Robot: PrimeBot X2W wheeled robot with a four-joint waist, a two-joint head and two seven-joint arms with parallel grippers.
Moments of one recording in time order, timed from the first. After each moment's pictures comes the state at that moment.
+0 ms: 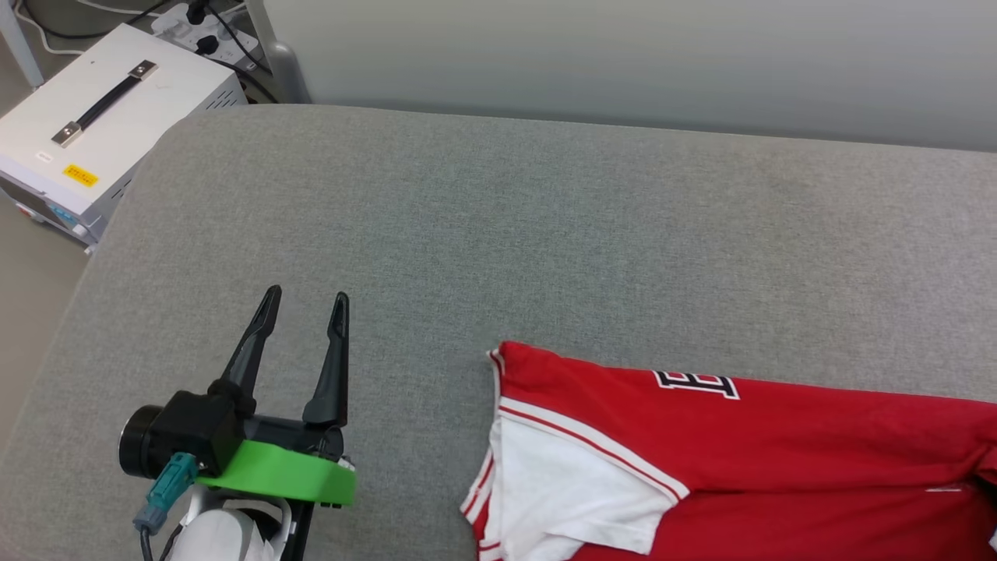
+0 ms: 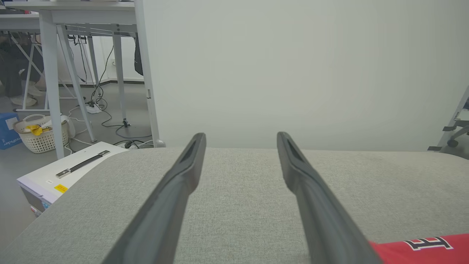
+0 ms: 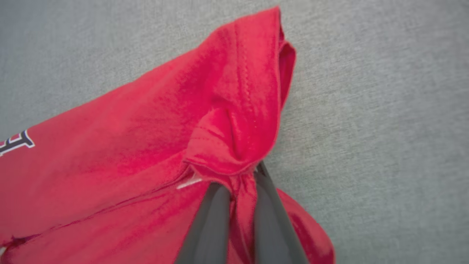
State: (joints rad) left arm -0.05 0.17 -0.11 -0.06 -0.25 -0.13 -0.26; right arm 0.00 -0.30 -0.35 0.28 0.56 0.13 0.54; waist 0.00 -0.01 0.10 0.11
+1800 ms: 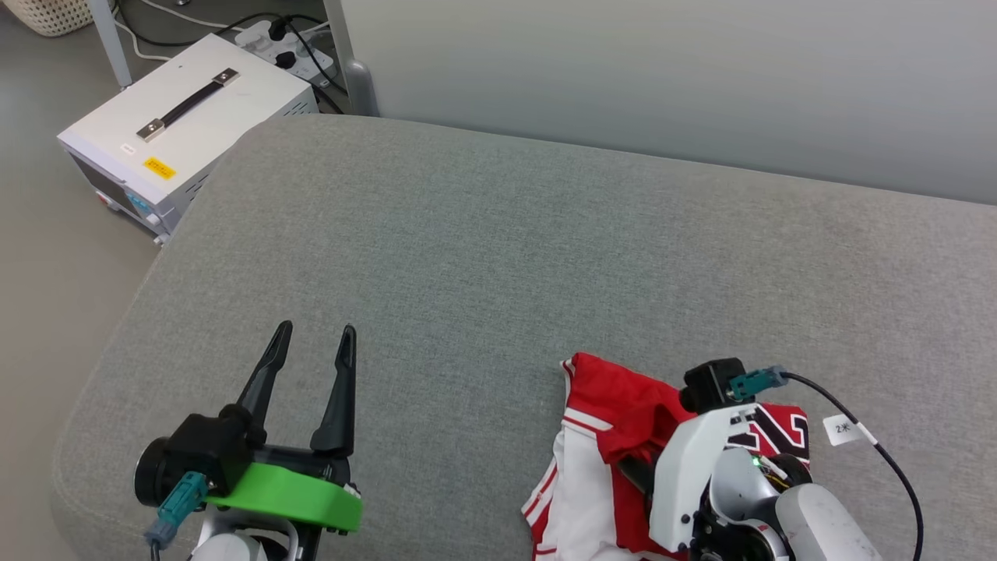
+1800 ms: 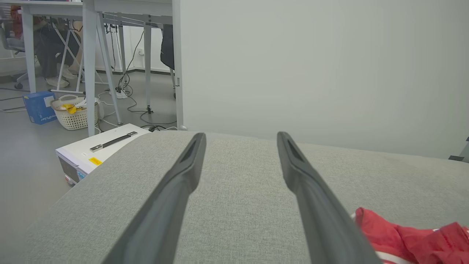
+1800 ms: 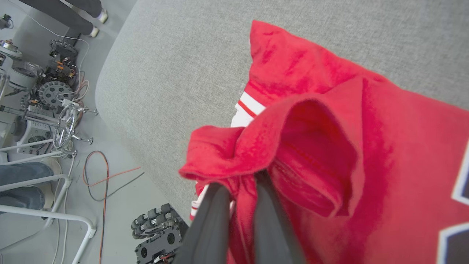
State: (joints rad) left arm -0.01 0.16 -0.12 -0.02 -0.28 -0.13 -0.26; right arm -0.14 -0.05 0.29 0.16 0.57 0.13 0.60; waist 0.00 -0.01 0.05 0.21
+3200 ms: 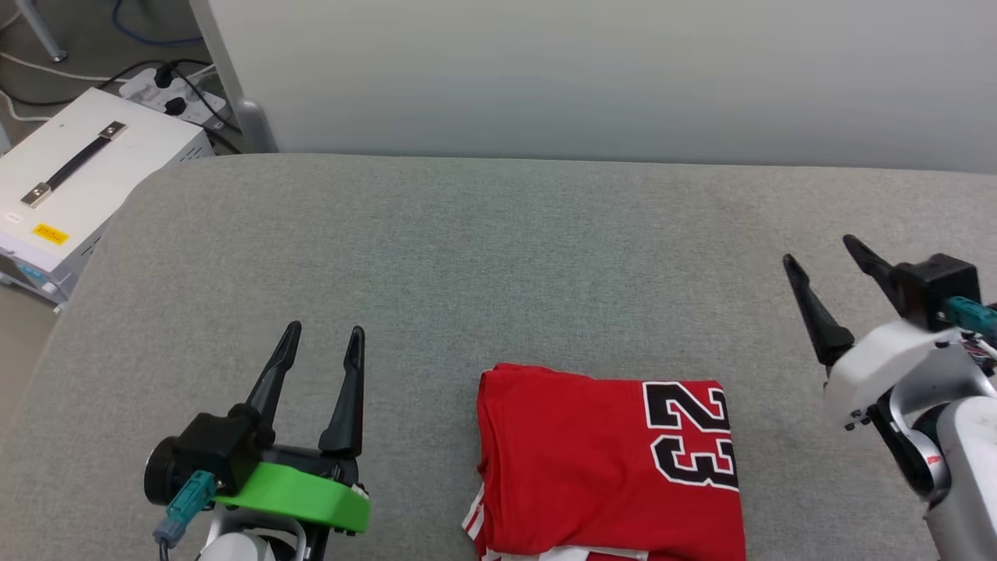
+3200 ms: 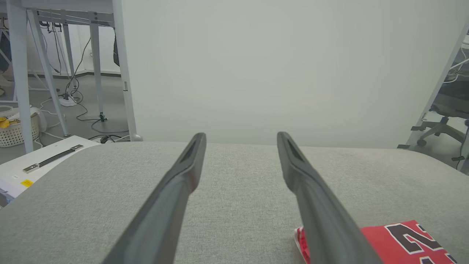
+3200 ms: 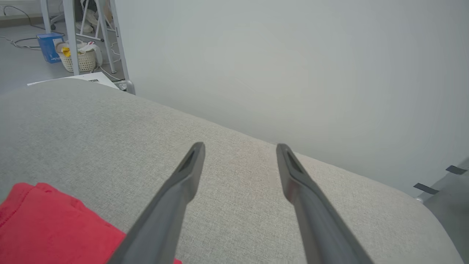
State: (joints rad) left arm -0.01 0.16 -0.13 -0.01 -0.28 -0.13 -0.26; right arm -0.29 -0.35 0.18 0.14 0.25 0.13 0.06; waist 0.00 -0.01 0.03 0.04
